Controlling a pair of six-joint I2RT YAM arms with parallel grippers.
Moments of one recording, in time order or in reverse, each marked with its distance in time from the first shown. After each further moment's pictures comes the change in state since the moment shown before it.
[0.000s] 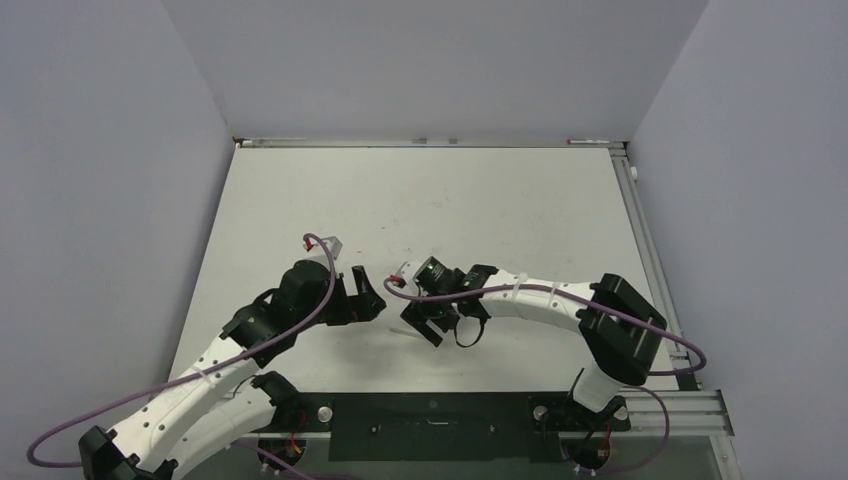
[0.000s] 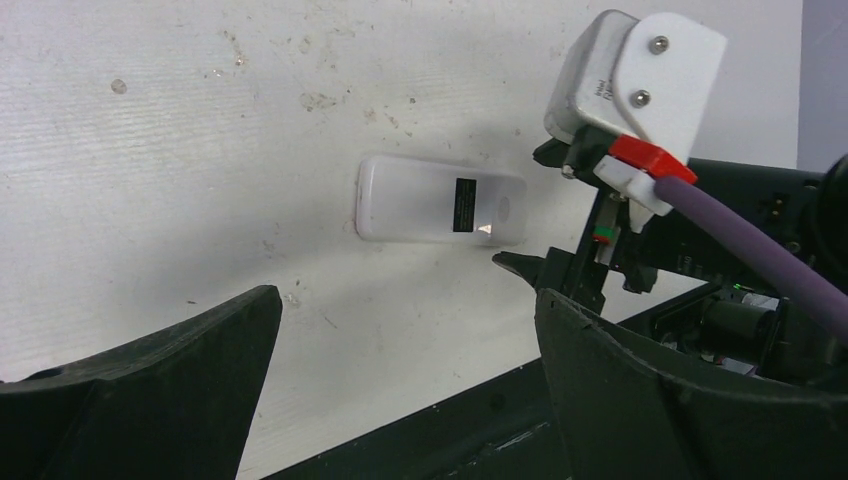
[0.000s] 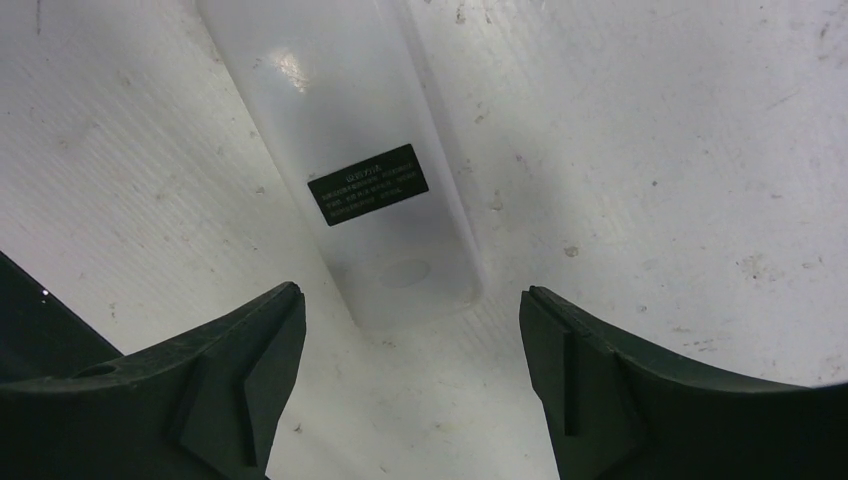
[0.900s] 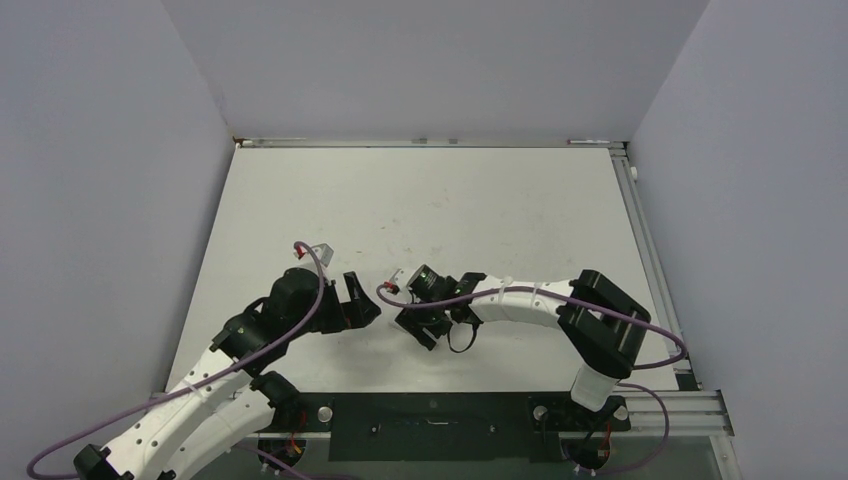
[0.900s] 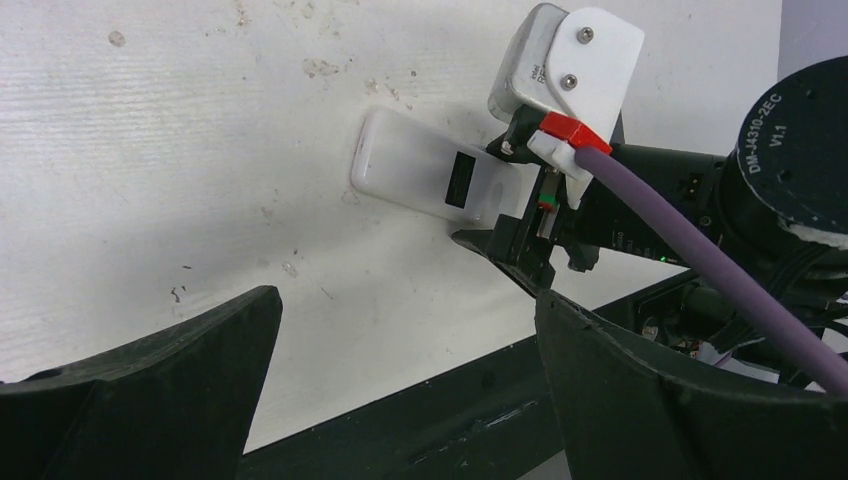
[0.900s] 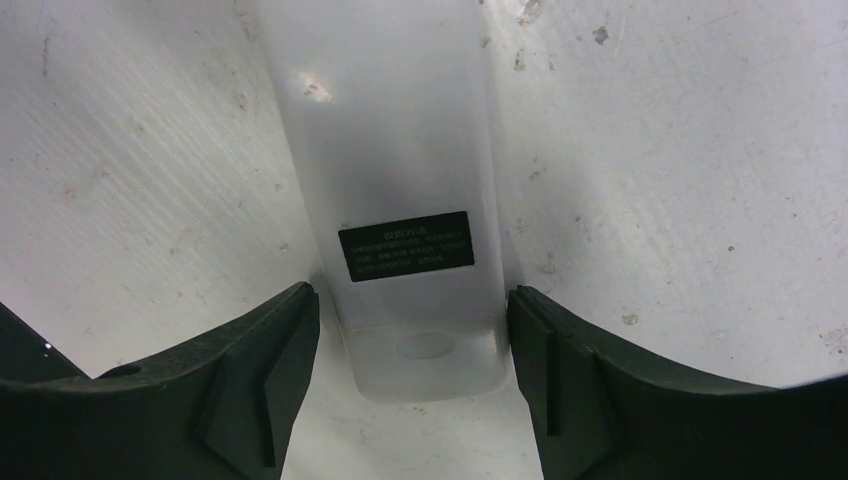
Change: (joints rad) left arm 0.022 -0.103 -0.026 -0.069 0.032 -0.037; right arm 0.023 0.095 -0.018 0.116 -0.041 0.027
